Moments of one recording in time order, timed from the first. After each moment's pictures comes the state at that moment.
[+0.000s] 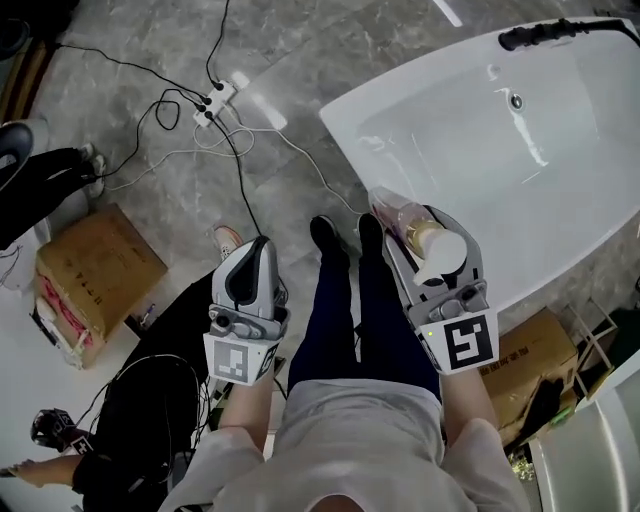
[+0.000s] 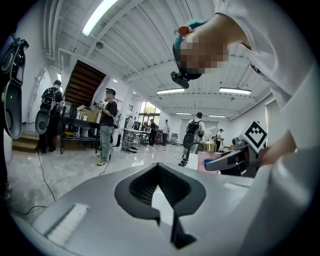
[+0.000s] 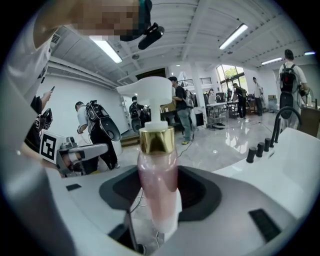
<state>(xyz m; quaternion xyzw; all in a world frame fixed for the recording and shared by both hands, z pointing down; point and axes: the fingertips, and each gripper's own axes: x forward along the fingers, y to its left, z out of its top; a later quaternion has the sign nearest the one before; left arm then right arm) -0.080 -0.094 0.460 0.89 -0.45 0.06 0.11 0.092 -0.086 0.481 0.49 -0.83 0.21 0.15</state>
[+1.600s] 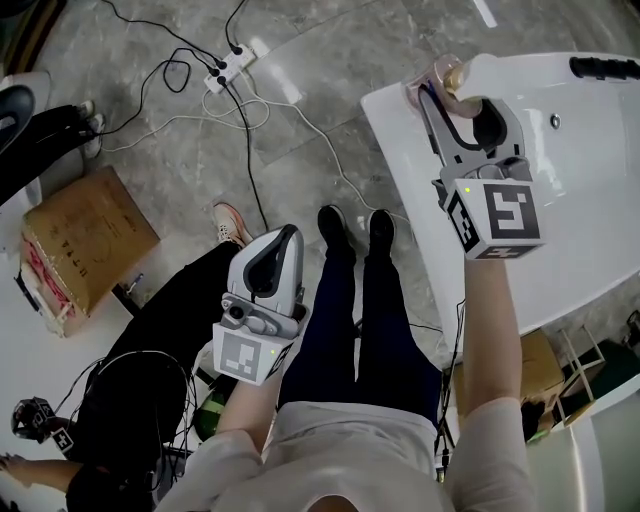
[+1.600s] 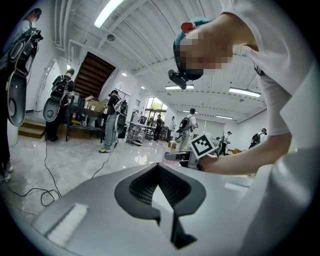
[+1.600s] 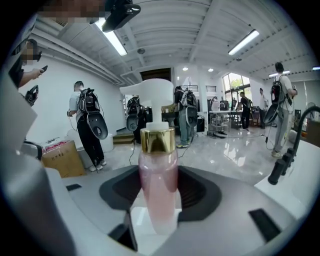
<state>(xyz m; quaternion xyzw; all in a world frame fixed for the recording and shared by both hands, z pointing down) -0.091 -0.102 0.534 0.87 -0.47 0.05 0.15 0.081 -0.262 0.586 0.50 -0.84 0.14 0.16</state>
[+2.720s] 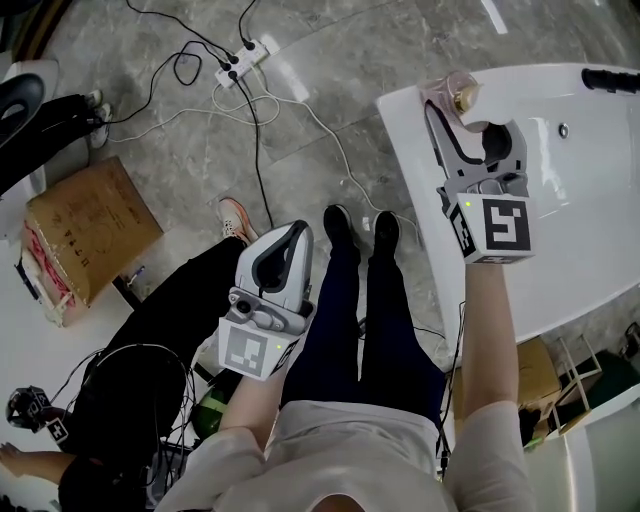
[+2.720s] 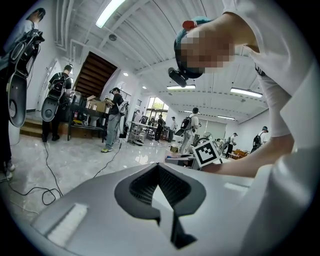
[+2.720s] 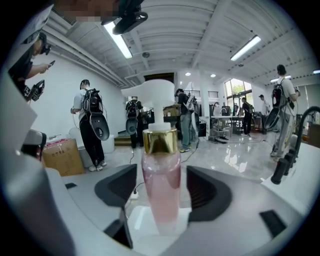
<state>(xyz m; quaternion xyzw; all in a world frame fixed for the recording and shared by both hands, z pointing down) -0.098 -0.105 0.539 0.87 -0.47 0.05 0.16 0.072 -0.252 0.601 0.50 -0.84 0.12 0.15</state>
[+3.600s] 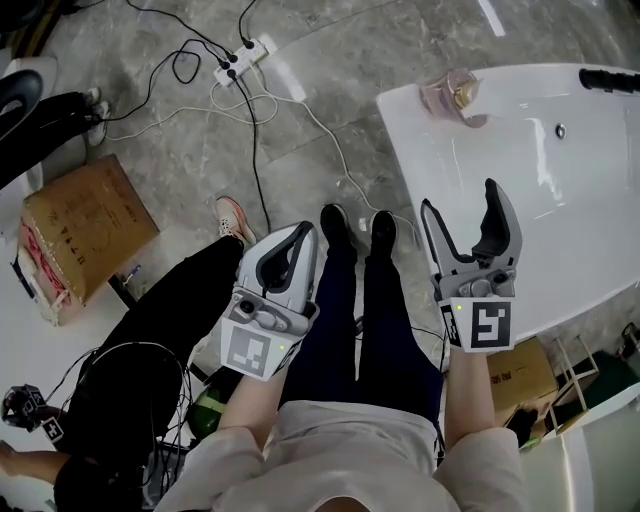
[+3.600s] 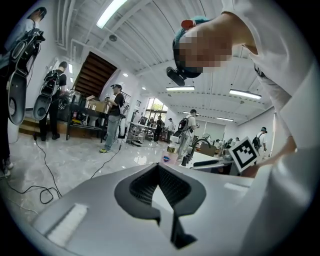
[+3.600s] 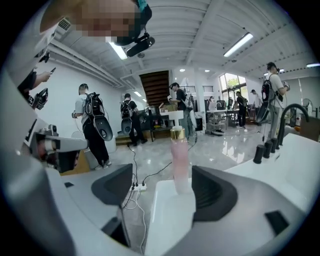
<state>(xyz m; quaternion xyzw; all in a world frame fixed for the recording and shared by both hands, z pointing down) -0.091 -0.093 0.540 0.87 -0.46 0.05 0.17 0.080 -0.133 0.577 0.51 -0.83 0.16 0.15</state>
